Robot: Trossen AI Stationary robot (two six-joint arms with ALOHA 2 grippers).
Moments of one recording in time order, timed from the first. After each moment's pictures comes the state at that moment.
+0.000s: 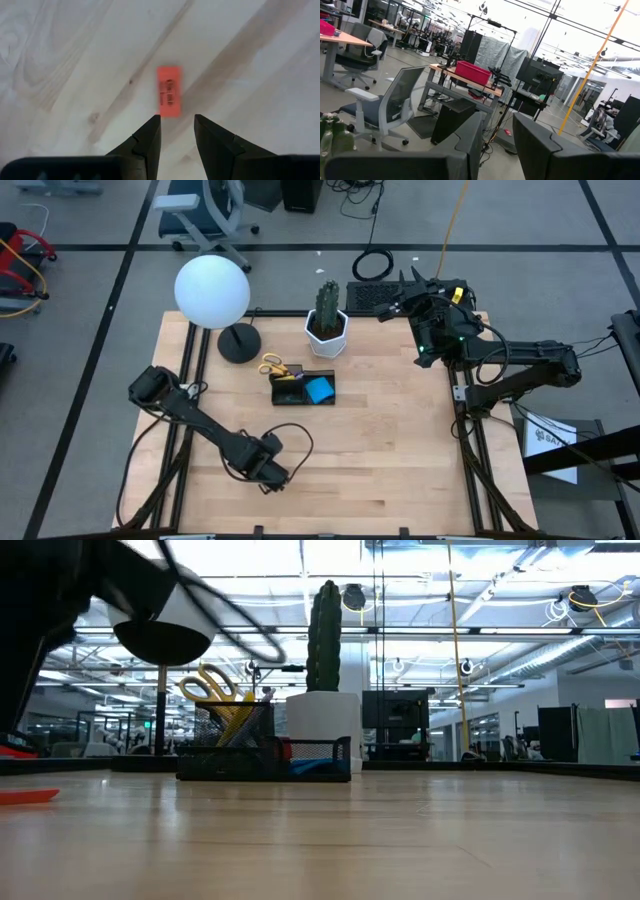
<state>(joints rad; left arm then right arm) -0.57 1.83 1.29 -1.07 0.01 -1.24 -0.06 1.23 1.18 0.47 1.28 -0.75</state>
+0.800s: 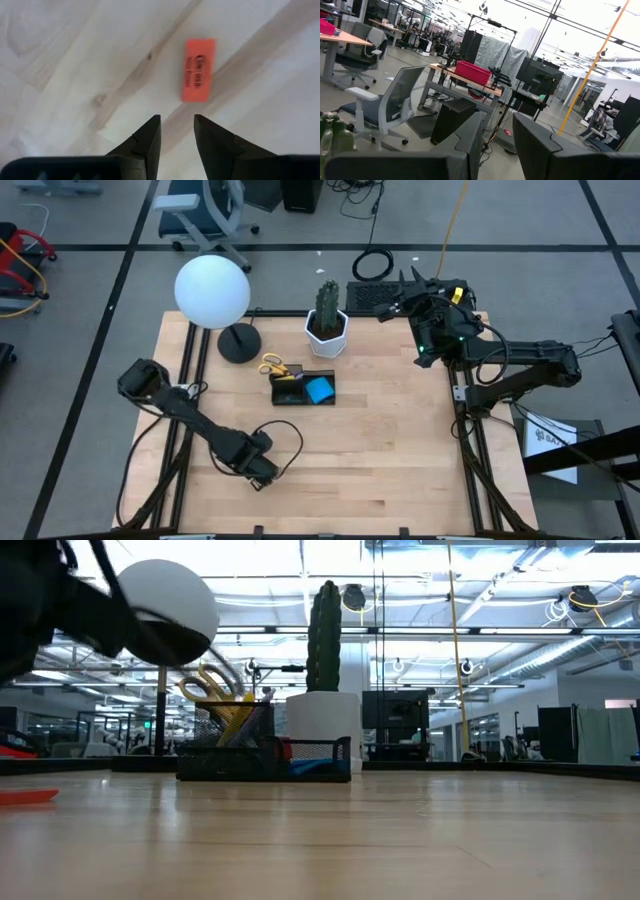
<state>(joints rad) -0.58 1.74 1.10 -0.93 0.09 -1.31 -0.06 1.23 1.18 0.46 1.28 -0.75</state>
